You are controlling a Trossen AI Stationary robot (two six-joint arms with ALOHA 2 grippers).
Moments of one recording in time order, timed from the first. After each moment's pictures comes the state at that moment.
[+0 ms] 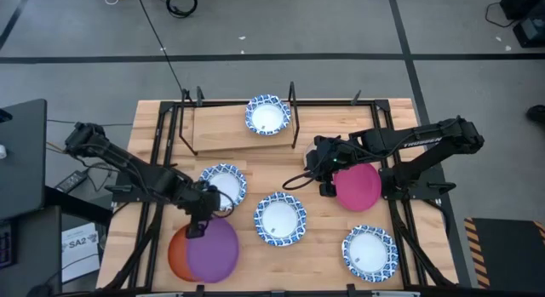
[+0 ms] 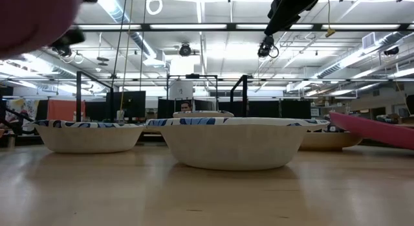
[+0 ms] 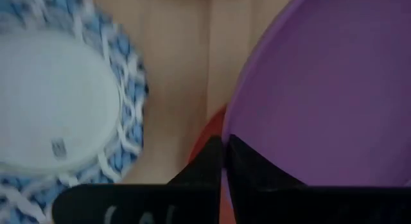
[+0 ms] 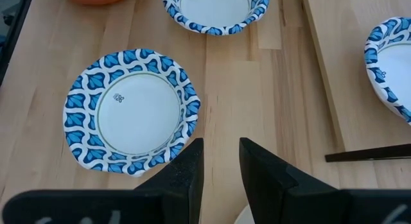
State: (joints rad) left arm -0.46 1.23 0.94 -0.81 0.04 -0.53; right arm 0.11 1.33 1.19 -0.73 0.07 0.06
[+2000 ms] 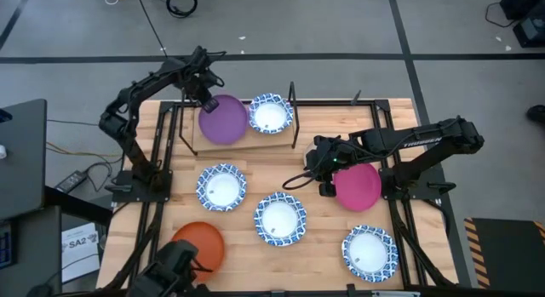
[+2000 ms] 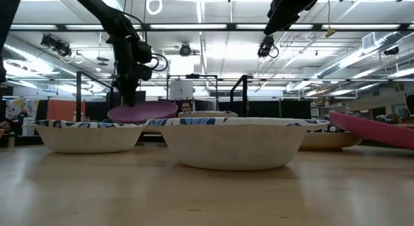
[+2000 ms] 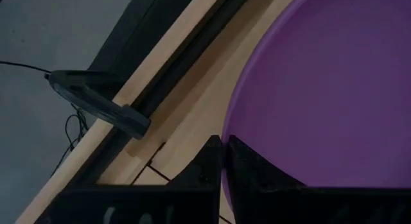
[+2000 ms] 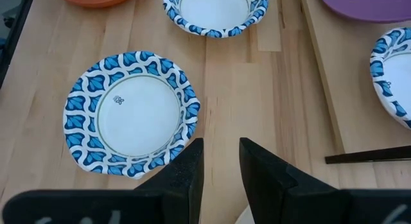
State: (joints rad) left arm 1.04 1.73 1.39 -0.96 0.02 0.33; right arm 0.11 1.33 1.19 -0.73 0.07 0.06
